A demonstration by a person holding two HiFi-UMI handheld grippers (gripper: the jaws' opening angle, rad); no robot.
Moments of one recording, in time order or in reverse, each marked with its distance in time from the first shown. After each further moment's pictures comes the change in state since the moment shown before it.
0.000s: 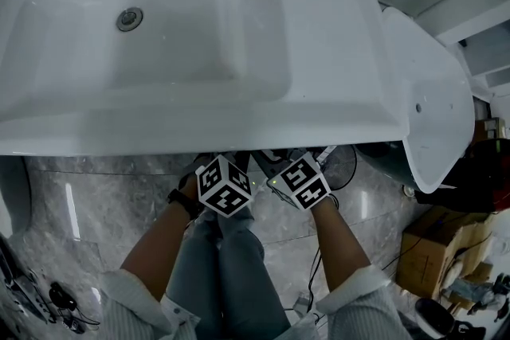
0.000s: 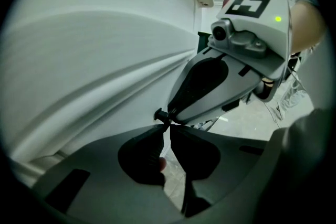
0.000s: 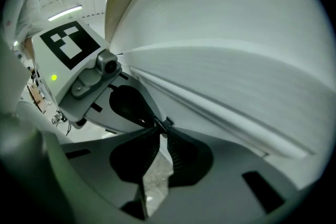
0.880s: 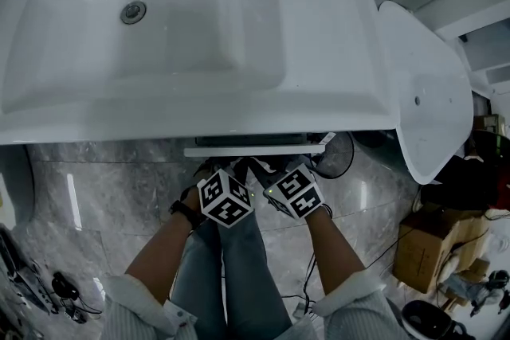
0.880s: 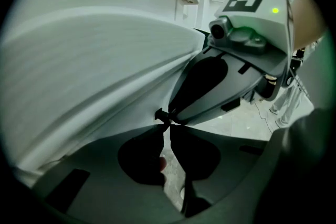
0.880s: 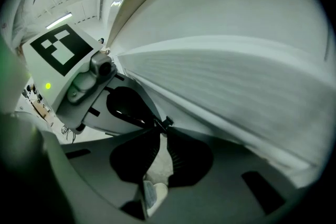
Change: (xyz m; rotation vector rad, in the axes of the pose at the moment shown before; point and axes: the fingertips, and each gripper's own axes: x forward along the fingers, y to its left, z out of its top) left arm -0.027 -0.051 -0.026 -0.041 0.074 -0.038; right arm -0.025 0.050 -0.028 0.127 0.076 0.044
